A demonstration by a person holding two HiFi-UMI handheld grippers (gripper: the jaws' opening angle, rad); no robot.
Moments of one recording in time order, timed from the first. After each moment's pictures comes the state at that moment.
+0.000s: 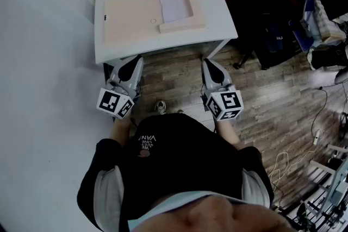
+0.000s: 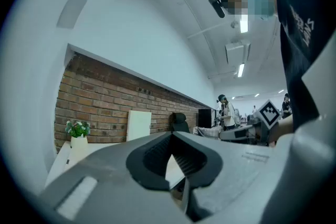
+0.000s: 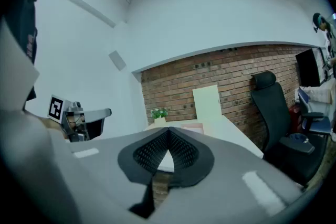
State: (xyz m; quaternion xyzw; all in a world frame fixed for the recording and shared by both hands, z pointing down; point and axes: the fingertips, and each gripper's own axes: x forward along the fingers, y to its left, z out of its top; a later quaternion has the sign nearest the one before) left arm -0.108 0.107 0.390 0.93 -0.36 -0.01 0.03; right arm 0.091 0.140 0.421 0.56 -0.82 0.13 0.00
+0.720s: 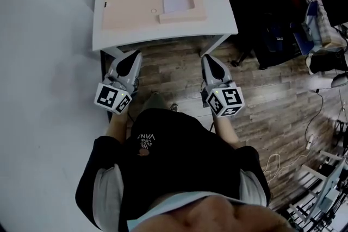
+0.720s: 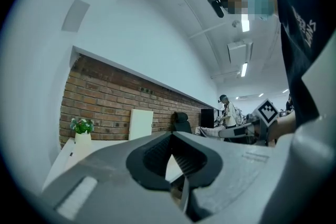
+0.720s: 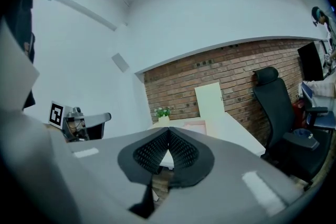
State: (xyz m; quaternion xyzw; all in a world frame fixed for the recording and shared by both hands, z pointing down) left arm -0.105 0.131 0.401 0.93 -0.38 -0.01 0.03; right arm 0.102 0.153 0.426 0.55 -0.83 0.14 0.00
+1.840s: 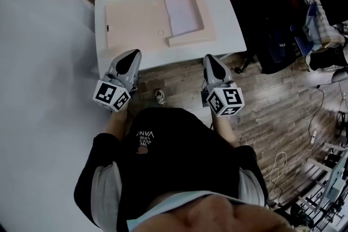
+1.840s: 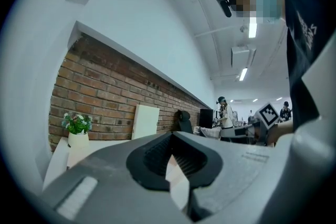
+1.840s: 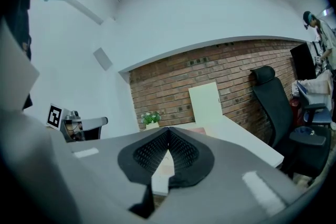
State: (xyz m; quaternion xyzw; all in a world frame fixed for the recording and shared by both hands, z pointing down) left arm -0.157 -0.012 0.421 0.94 -0.33 -0.01 0.06; right arm 0.061 0.032 0.434 0.60 -0.79 0.15 -0.02
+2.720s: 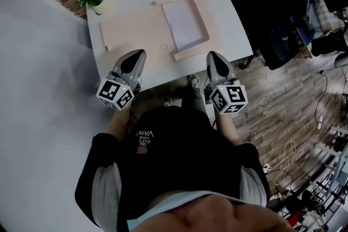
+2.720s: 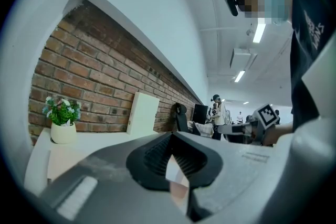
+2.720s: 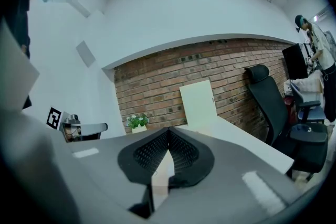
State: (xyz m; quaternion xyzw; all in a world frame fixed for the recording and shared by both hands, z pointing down) left arm -0.145 -0.113 0.449 0.96 -0.27 0.02 0.12; right arm 0.065 -0.051 0.447 0.64 -0.75 0.16 -0.02
